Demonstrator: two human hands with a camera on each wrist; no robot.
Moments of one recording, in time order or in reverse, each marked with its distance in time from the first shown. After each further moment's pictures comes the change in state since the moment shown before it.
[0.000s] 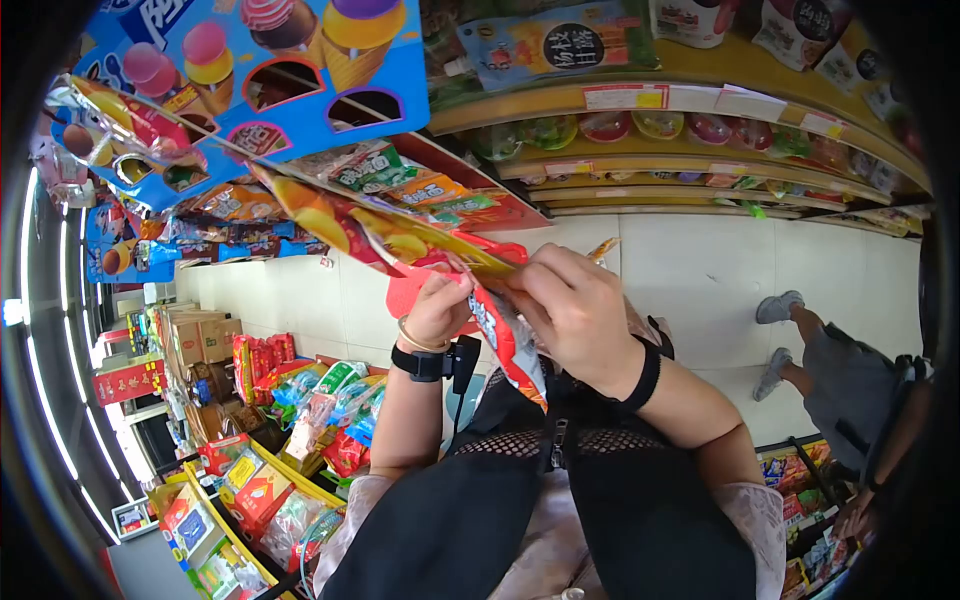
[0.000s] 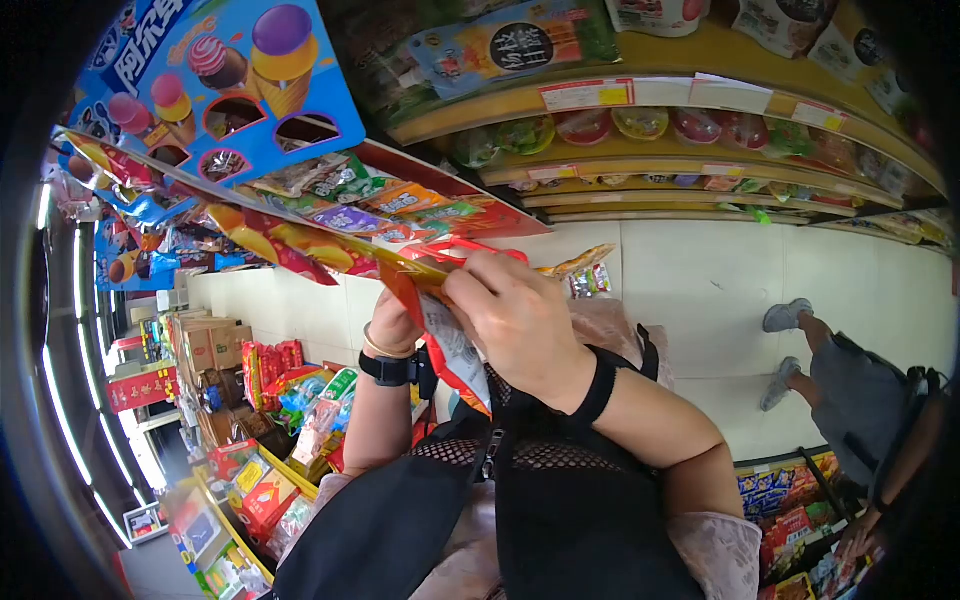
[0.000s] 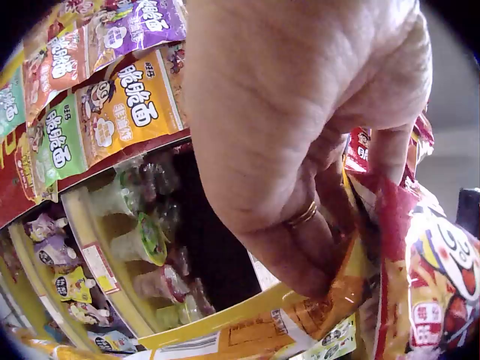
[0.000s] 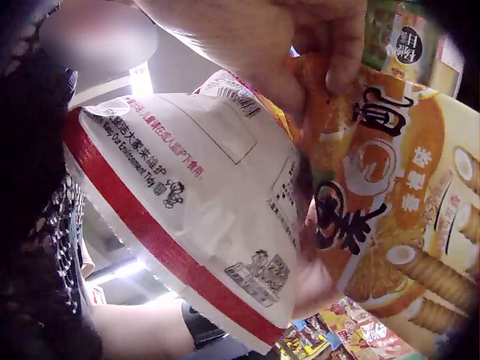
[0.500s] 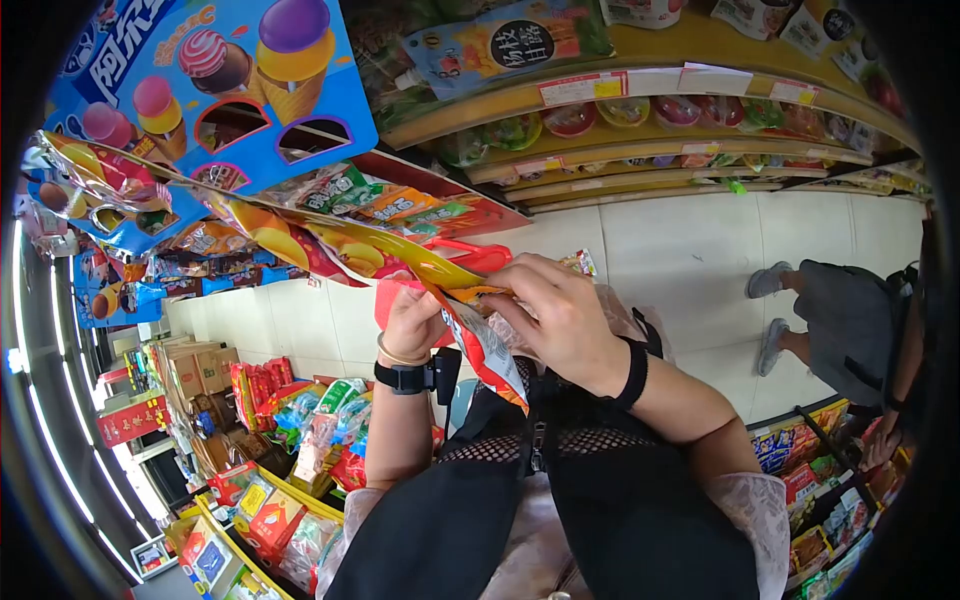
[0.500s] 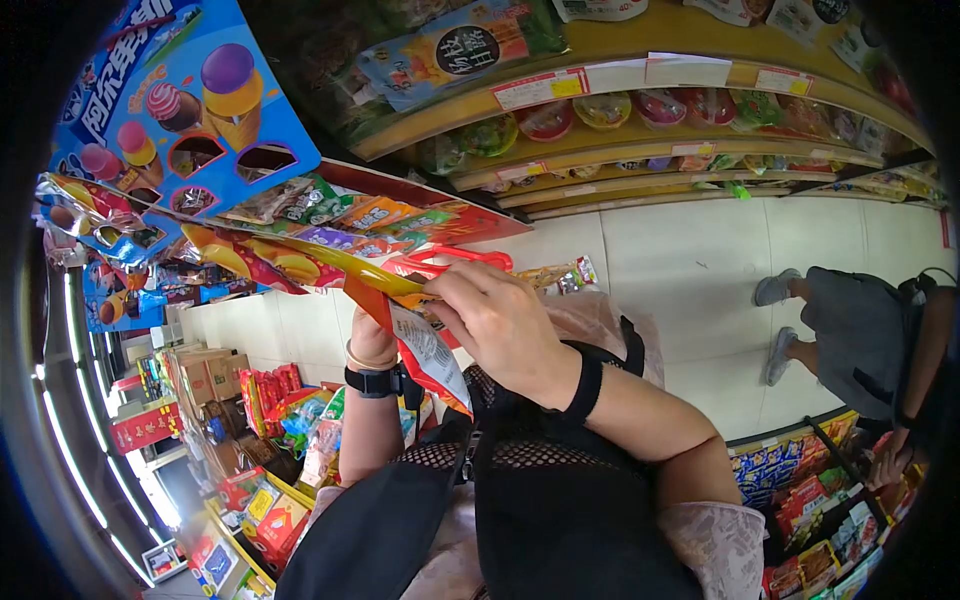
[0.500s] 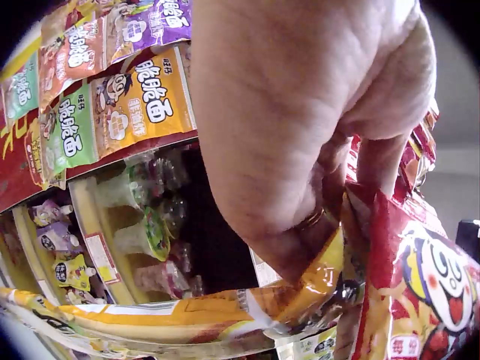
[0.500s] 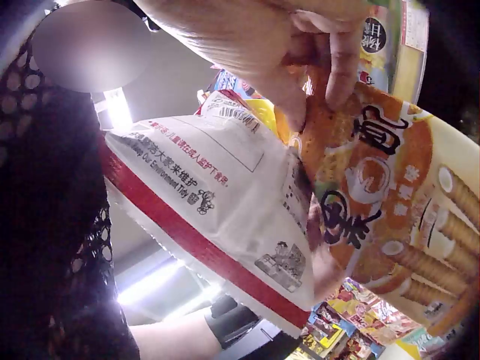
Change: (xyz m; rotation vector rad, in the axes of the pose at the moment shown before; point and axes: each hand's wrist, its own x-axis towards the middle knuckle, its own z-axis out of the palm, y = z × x) left_hand -0.001 -0.004 -0.017 0.002 -0.109 0.006; right_hand -0.012 0.007 0.001 0.199 -0.010 0.146
